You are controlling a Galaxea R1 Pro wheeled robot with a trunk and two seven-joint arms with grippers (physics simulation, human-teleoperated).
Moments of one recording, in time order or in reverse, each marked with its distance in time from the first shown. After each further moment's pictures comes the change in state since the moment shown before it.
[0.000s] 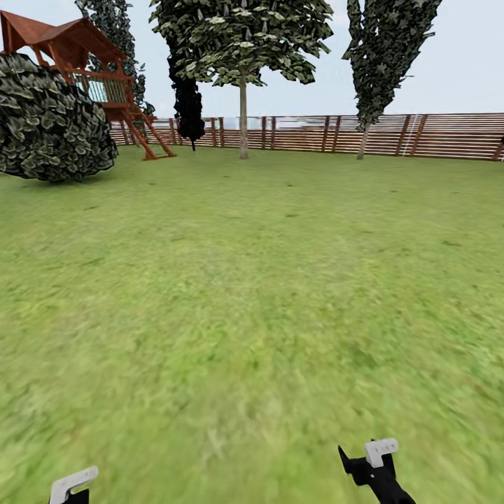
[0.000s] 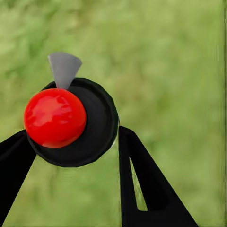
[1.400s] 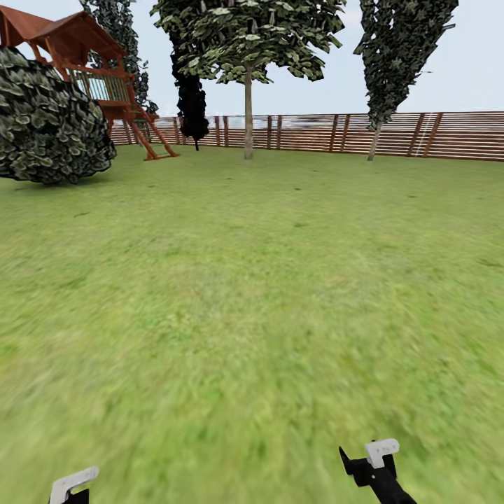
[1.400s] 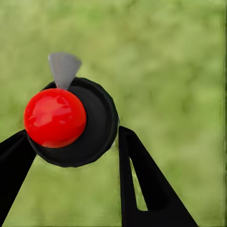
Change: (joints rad) left arm 0.000 0.000 0.000 0.000 0.000 0.000 0.000; right arm 0.000 -0.003 0.000 0.004 0.001 0.000 0.000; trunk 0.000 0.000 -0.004
